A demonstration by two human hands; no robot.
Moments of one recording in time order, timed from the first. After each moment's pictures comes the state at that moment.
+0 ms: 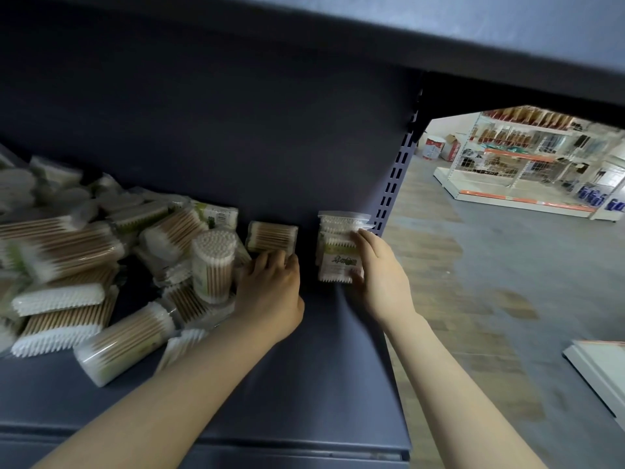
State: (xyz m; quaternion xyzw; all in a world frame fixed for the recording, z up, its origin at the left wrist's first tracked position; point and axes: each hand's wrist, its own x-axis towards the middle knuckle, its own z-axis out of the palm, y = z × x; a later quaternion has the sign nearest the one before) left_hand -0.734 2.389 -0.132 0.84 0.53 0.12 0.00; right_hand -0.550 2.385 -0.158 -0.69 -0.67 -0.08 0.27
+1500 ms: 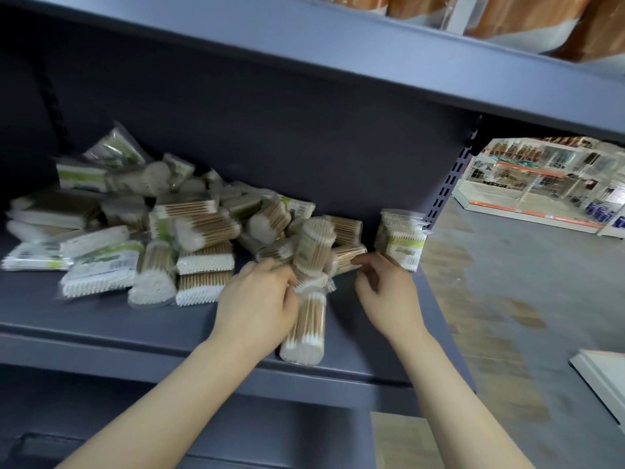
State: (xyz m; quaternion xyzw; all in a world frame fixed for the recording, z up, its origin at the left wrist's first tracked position) left_hand -0.888 2.328 -0.119 0.79 0.52 0.31 0.05; right_hand -0.702 2.316 -0.122 -0.68 -0.63 0.02 0.38
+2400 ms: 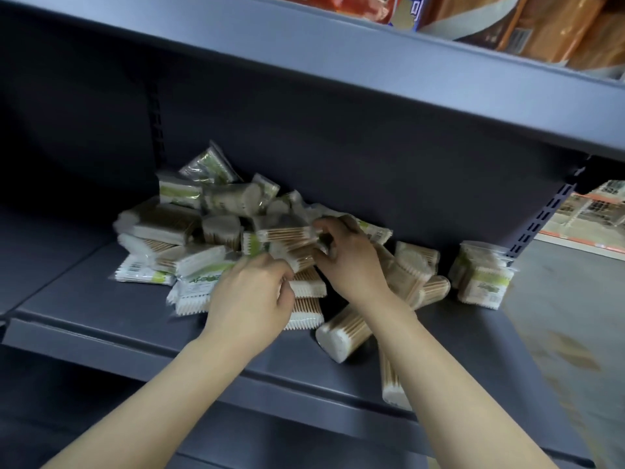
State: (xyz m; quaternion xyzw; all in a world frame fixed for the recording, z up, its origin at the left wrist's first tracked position) left_hand -1.009 2.372 -0.111 0.76 0.55 0.35 0.03; right_hand -0.856 2.414 -0.087 -0.59 -0.75 0.01 0.31
